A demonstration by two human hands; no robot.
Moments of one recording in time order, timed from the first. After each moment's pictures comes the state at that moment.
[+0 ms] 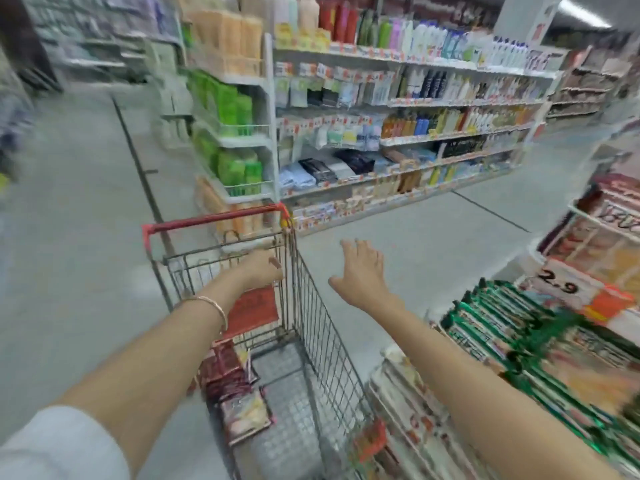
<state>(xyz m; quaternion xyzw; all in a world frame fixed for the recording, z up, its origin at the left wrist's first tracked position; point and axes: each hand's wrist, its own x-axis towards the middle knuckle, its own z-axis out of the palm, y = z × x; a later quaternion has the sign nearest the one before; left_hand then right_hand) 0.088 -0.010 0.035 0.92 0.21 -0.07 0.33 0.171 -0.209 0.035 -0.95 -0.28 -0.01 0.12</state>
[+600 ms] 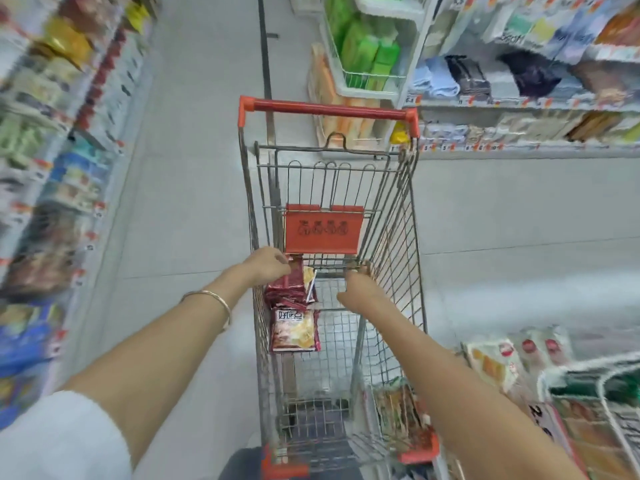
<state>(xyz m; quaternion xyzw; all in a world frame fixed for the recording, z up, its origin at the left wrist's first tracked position) 0.008 0.068 -0.163 0.76 0.44 -0.12 0.47 0.164 -0.082 -0.186 -0.86 -0.39 0.33 -0.02</state>
